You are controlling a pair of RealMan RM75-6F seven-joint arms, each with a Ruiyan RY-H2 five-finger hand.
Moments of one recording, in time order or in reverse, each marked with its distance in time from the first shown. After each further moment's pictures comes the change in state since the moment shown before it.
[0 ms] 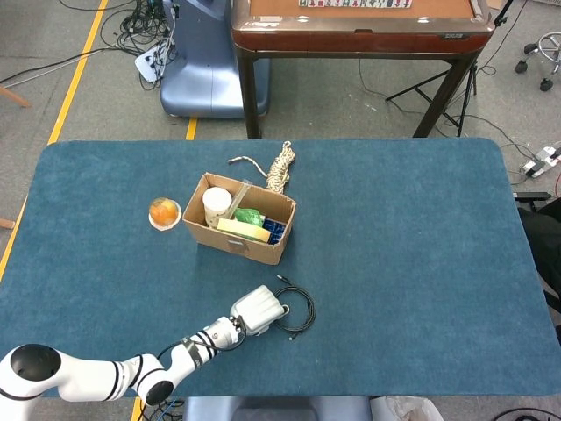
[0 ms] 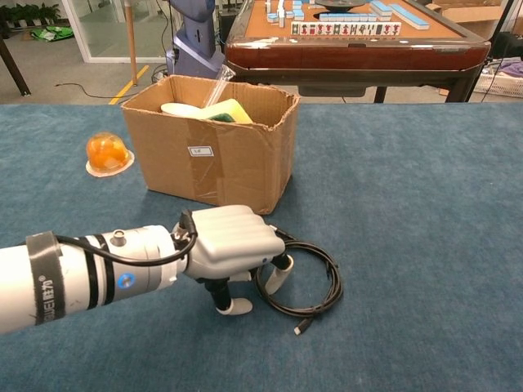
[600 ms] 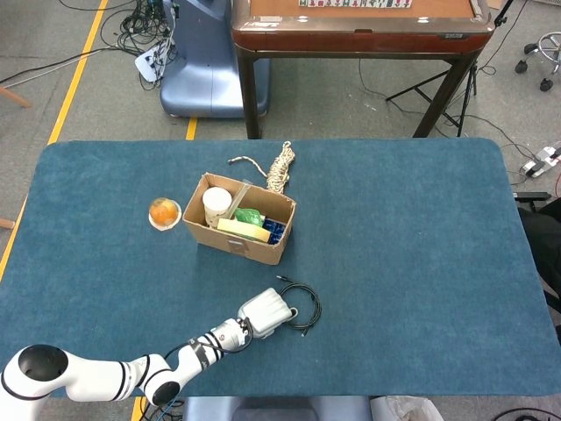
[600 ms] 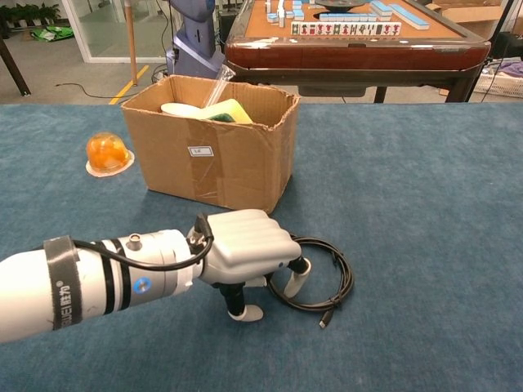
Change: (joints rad) left arm -0.011 -0.043 -0.022 0.022 0.021 -0.022 -0.033; right arm -0.004 -0.001 -0.003 0.004 0.011 0.011 0.008
